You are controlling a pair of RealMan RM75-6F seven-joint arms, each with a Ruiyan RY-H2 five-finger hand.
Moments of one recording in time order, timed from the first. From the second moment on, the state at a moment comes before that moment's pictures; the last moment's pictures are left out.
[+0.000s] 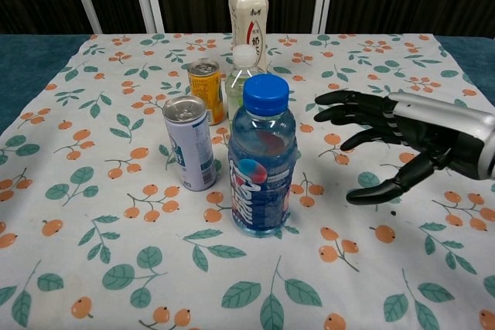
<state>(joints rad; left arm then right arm) -0.08 -1.12 -0.12 -1.71 1.31 1.48 0.13 0.53 -1.45 0.05 -1.60 -1.56 1.01 0.59</state>
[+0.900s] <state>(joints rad) -0.08 -1.12 -0.12 -1.72 1.30 1.47 0.13 0.59 -1.63 0.09 -1.54 -1.46 0.96 0.51</state>
